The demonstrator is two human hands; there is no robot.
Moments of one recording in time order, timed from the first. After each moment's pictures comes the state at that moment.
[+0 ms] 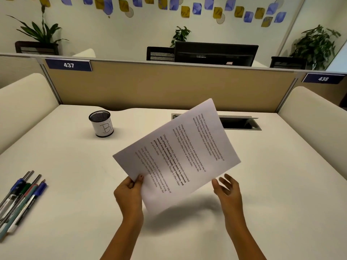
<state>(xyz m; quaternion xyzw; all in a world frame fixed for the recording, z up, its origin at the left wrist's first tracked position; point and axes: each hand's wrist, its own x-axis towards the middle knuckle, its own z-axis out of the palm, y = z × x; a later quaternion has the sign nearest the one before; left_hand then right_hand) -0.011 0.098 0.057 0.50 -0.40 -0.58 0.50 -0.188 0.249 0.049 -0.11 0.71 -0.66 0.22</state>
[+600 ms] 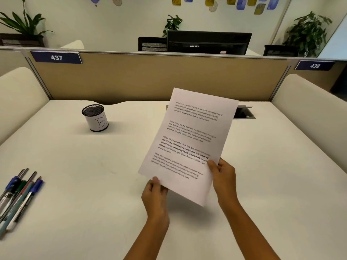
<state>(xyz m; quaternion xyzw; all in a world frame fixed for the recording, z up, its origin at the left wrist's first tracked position) -0.042 0.153 0.052 0.45 -0.24 -0.75 0.42 -0.184 0.226 0.074 -0.18 0.73 -0.64 0.16</state>
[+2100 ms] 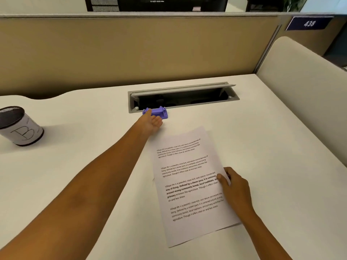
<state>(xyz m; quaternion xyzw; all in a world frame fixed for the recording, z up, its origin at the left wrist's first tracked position) -0.306 -0.036 0.069 0.46 -0.23 -0.84 0.17 -0.324 0.271 0.003 -0.17 0.92 -0.33 0.14</state>
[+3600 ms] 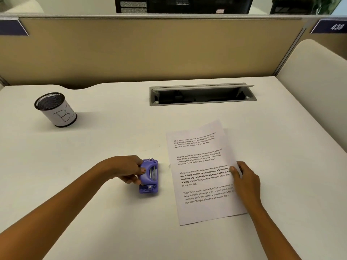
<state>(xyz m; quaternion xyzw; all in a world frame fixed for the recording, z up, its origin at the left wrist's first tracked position) -0.109 0.004 0.081 0.38 -0.74 -0.48 -0.28 -0.315 0.270 0.002 -0.17 0.91 -0.36 0.10</state>
